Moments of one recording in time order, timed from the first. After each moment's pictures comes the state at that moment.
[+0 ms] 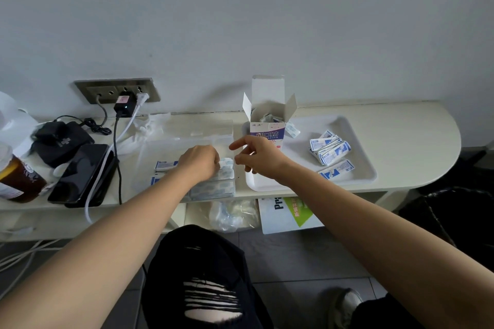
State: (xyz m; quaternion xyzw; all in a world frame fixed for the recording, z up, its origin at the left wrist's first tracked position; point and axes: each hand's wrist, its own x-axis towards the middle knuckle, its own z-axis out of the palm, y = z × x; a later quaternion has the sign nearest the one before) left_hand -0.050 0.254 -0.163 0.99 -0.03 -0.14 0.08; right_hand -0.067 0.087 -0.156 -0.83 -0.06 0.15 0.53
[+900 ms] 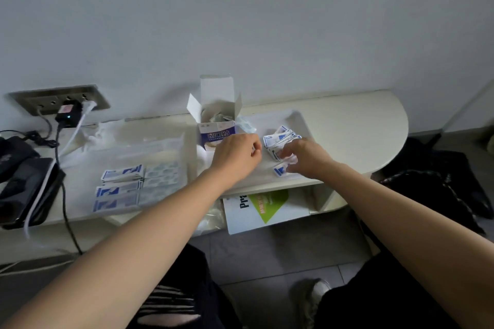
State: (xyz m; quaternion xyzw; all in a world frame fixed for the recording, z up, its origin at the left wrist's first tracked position) left_hand -0.070 0.088 -0.153 0.96 -0.19 0.00 0.21; right_hand -0.077 -0.104 -0.187 -0.98 -0.03 0.09 0.18
